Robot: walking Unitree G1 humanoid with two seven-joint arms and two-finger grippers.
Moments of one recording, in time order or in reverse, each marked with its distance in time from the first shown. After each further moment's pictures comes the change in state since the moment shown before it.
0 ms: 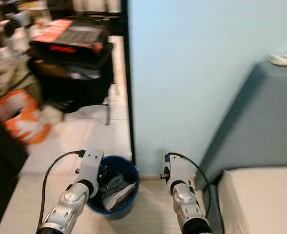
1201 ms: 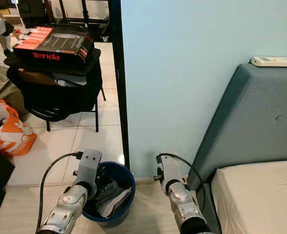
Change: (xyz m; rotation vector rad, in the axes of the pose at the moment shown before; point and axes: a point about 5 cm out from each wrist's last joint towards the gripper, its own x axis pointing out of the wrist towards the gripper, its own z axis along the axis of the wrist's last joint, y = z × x) left arm -0.004 0.004 -0.009 -0.013 0.010 0.038; right arm 0.001 0.009 0.004 -0.094 0.006 0.091
